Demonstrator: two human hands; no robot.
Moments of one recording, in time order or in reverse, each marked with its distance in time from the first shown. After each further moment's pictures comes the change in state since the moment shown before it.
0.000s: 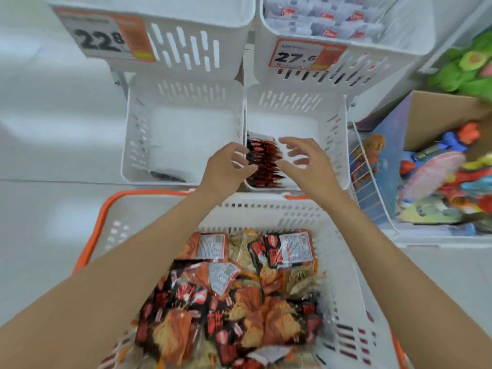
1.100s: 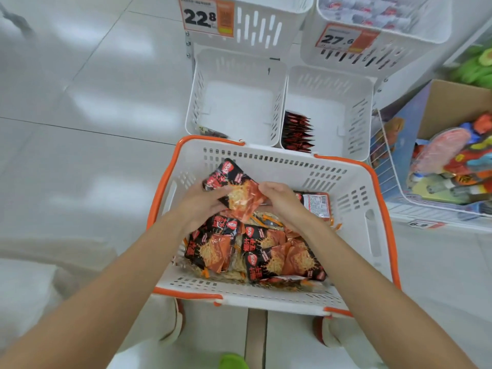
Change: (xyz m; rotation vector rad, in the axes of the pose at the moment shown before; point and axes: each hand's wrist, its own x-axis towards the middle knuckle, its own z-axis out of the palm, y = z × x) left_hand -0.197 -0.054 -0.084 -0.618 -0.005 -0.557; right_hand -0.148 -0.050 0.112 0.380 -0.406 0.488
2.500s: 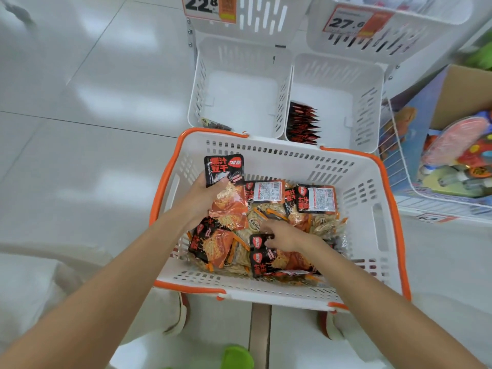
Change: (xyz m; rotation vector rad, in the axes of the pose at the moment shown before) left_hand 0.010 -0.016 -0.009 0.125 -0.028 0.135; right_hand 0.012 0.099 -0.011 -0.970 -0.396 0.102
